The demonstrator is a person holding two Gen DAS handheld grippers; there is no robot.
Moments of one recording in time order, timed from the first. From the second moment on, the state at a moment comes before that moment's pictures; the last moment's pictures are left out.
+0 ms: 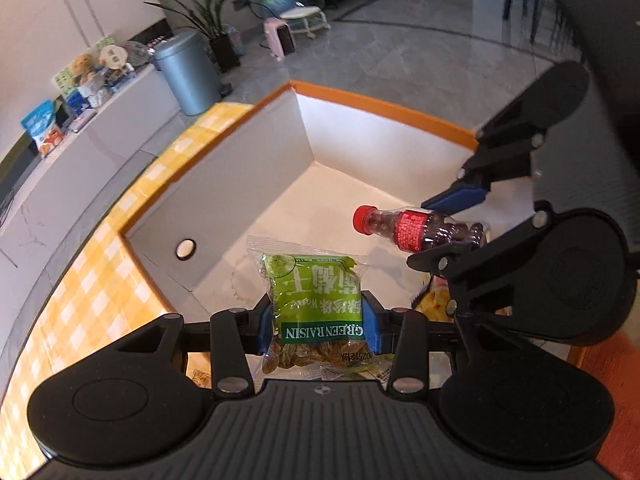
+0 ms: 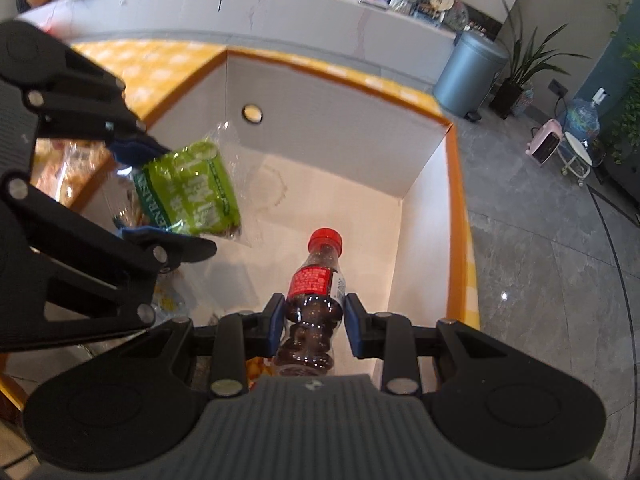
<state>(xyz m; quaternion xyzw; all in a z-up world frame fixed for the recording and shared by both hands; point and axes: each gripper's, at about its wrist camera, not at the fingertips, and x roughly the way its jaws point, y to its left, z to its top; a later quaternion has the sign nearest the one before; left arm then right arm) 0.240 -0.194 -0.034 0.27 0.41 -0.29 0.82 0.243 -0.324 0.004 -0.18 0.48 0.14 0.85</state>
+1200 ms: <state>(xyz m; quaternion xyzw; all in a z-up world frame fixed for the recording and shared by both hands) 0.211 -0.161 0.017 0.19 0.37 -0.28 0.87 0.214 -0.310 0.040 -0.19 0.46 0.12 0.86</state>
